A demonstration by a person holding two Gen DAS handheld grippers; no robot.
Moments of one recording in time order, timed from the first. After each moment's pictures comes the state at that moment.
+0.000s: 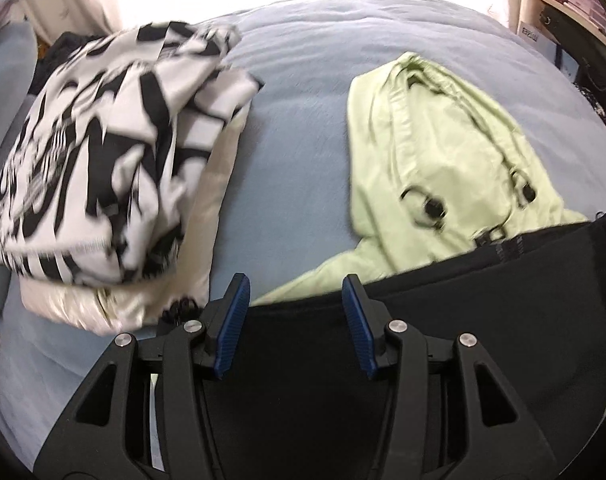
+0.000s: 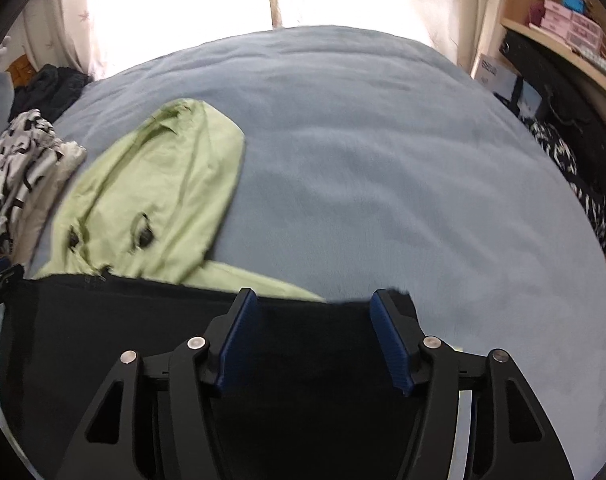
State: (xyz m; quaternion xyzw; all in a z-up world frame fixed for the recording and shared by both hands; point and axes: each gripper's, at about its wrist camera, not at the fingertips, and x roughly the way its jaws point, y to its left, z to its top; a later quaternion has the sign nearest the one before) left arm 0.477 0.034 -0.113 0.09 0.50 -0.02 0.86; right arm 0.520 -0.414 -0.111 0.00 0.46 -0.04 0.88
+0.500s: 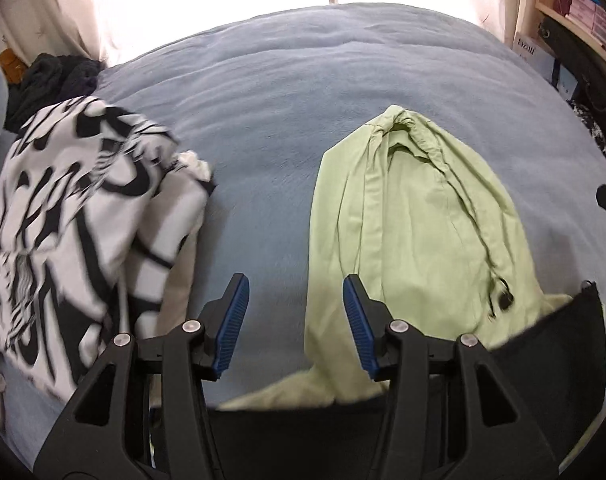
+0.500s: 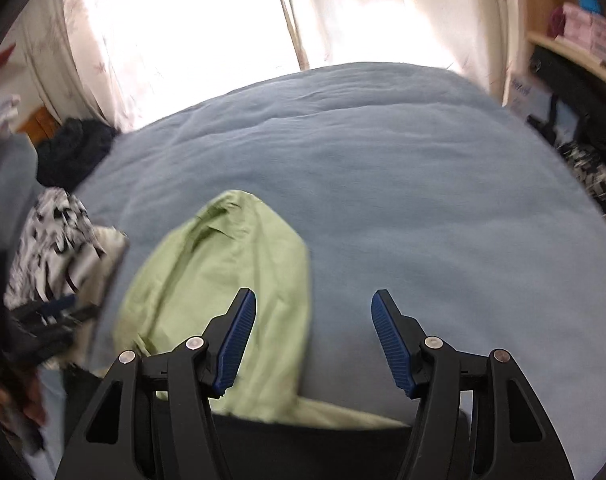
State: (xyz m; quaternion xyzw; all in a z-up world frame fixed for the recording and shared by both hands) left arm 0.587 -0.019 -0.082 0.09 0.50 -0.04 0.86; right arm 0.636 -0.394 -0.043 0.10 0.44 0.03 0.89
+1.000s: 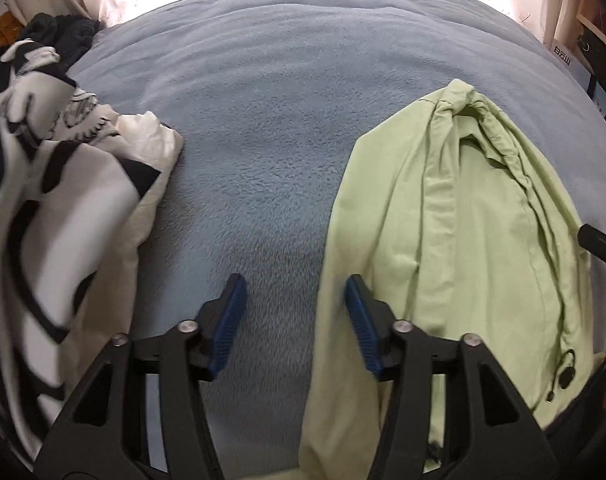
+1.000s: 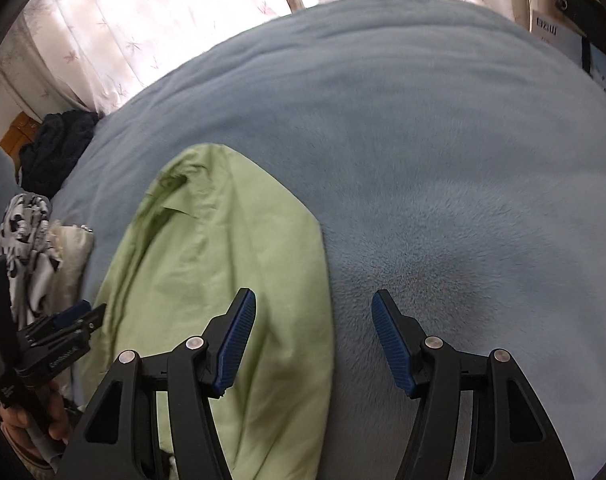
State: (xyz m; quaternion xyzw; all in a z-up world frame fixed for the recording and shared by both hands) left arm 0.660 -0.013 -0.172 0.05 0.53 -0.01 0.85; right arm 0.707 -0.399 -0.141 0.14 0.51 0.03 0.85
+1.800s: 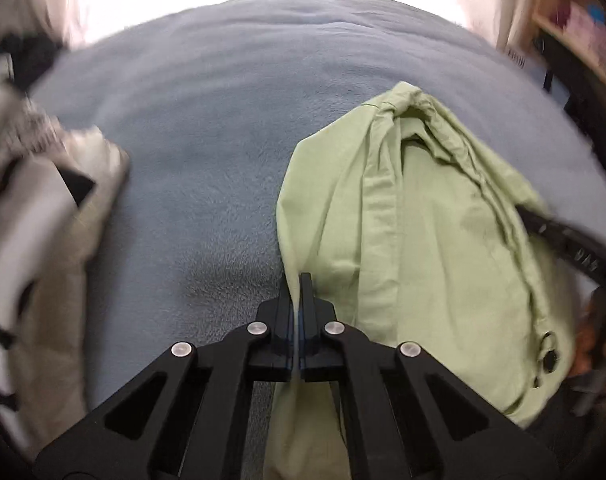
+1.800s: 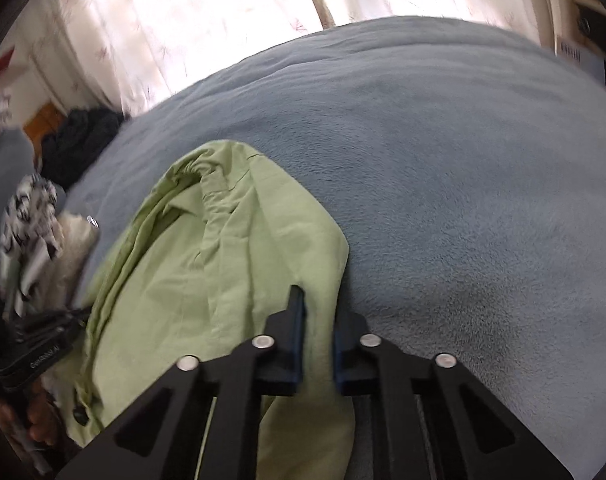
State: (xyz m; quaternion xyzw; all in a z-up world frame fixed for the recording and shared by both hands) left arm 0.648 -0.032 -0.178 0.05 0.49 -0.09 0.87; right arm 0.710 -0.369 -0.163 0.08 0.45 0.06 0.89
